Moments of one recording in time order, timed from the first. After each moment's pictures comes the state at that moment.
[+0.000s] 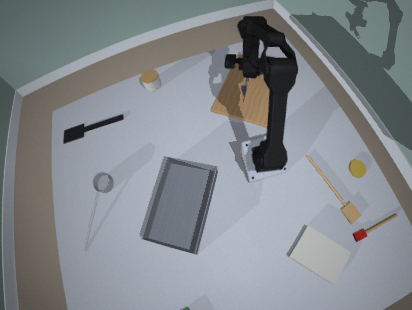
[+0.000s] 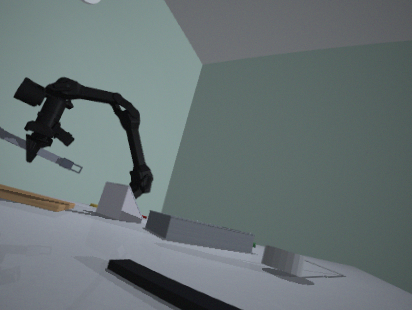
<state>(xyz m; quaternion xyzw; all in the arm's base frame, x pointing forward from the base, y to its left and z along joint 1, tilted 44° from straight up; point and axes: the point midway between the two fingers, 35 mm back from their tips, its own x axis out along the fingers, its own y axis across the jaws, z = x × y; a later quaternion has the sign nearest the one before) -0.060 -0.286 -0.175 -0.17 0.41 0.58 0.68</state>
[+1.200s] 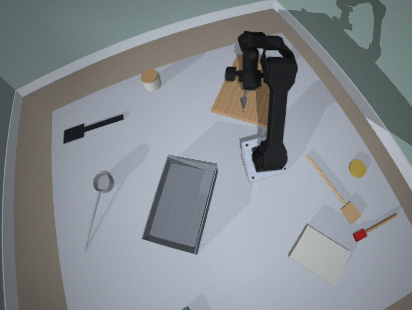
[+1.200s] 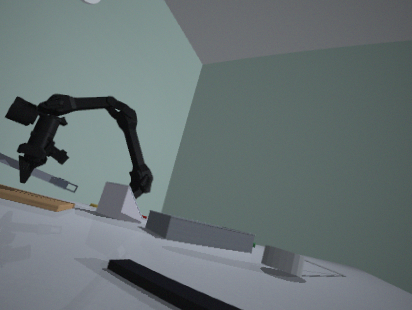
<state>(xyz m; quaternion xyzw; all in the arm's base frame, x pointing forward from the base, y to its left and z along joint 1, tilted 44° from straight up) -0.060 -0.241 -0.216 -0.16 0.40 0.59 0.69</state>
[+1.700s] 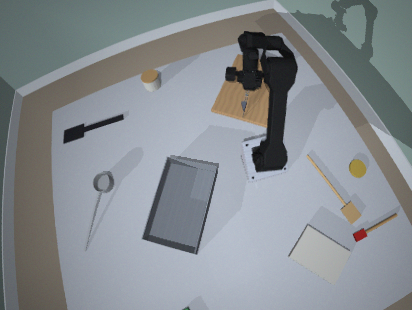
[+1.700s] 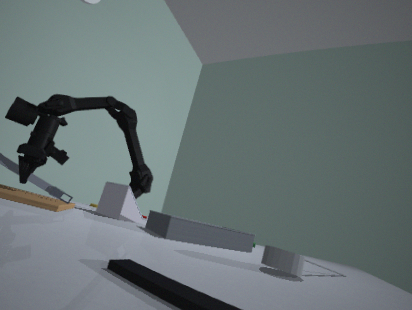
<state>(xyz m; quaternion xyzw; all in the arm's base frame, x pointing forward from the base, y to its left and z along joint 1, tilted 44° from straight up) -0.059 -0.239 -0.217 -0.16 0.40 0.59 0.69</state>
